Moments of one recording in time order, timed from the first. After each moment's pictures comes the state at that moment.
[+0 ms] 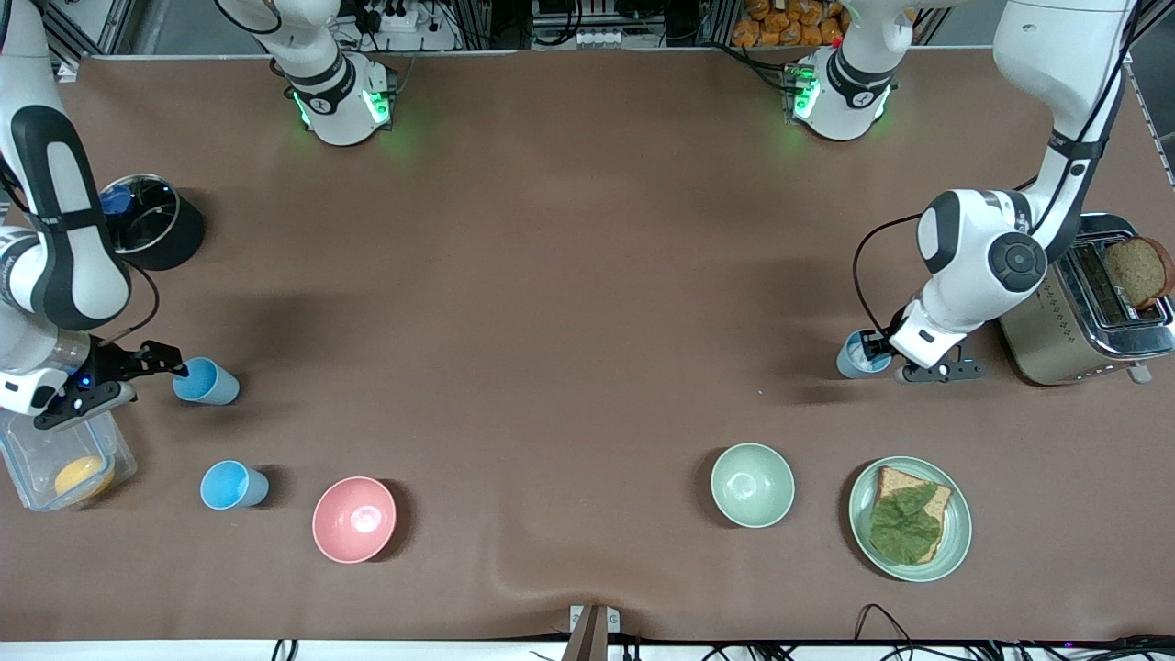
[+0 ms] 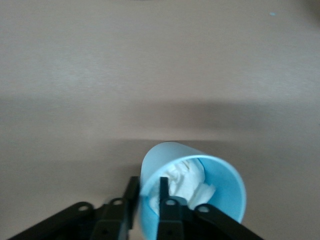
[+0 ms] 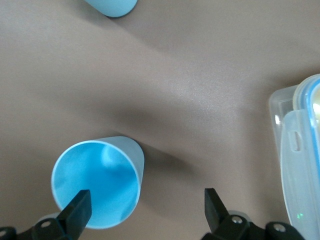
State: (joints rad) left arm 0.03 0.32 -0.11 -2.20 0.00 2.56 -0.11; right arm -0.37 0.52 0.04 -1.80 0.07 2.30 -0.82
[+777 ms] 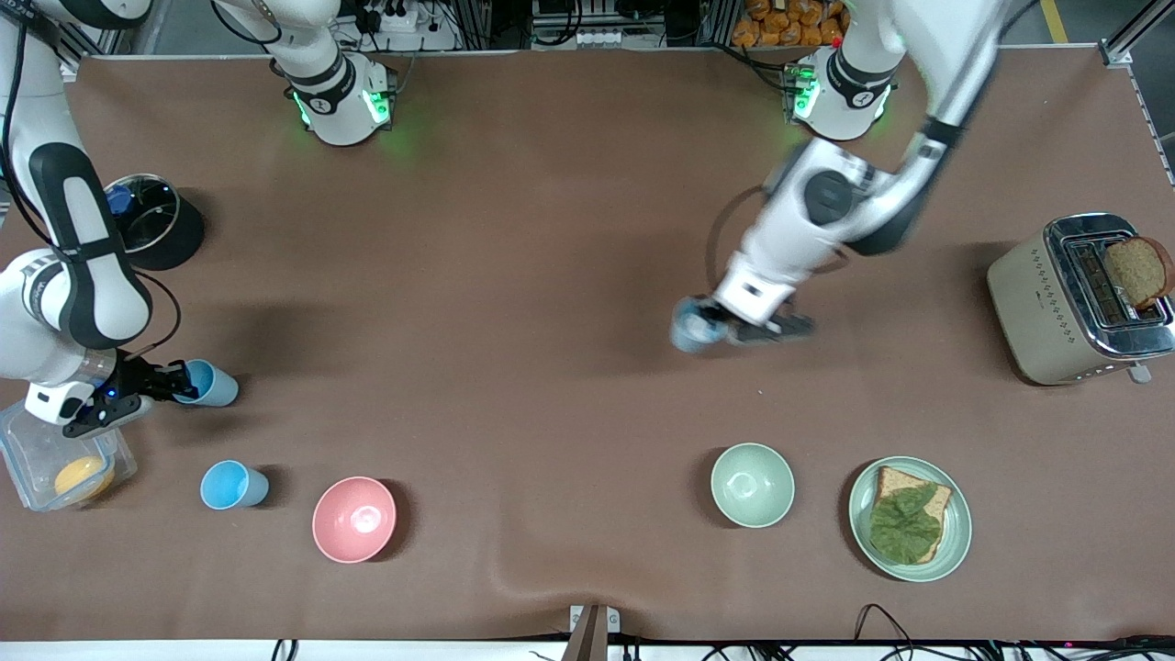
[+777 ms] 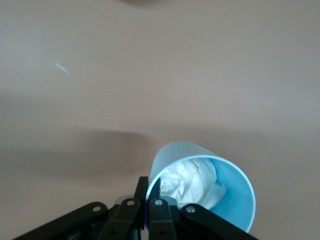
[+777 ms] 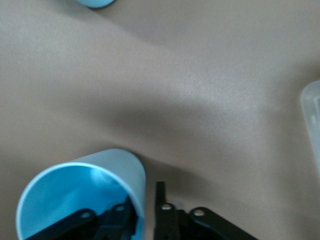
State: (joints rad) left arm -0.17 0.32 -0.48 -2.09 0.00 2.56 -0.83; right arm -0.37 0.61 0.03 -1.79 0.14 2.33 -0.82
